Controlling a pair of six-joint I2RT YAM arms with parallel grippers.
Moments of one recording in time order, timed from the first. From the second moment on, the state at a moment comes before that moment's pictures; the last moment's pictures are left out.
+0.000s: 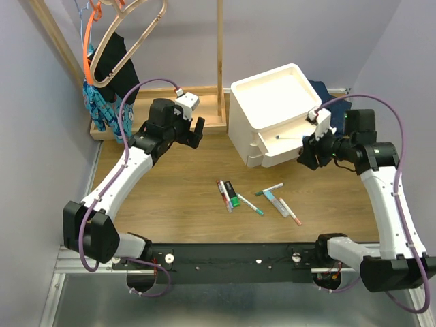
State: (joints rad) left arm -0.36 1.36 1.18 -0.34 0.14 0.08; right arm 0.07 1.08 1.31 -1.00 -0.53 -0.45
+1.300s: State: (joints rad) left arm -0.30 1.33 1.18 -0.34 0.15 0.07; right arm 0.49 1.21 0.93 -0.81 -0.27 -0.54
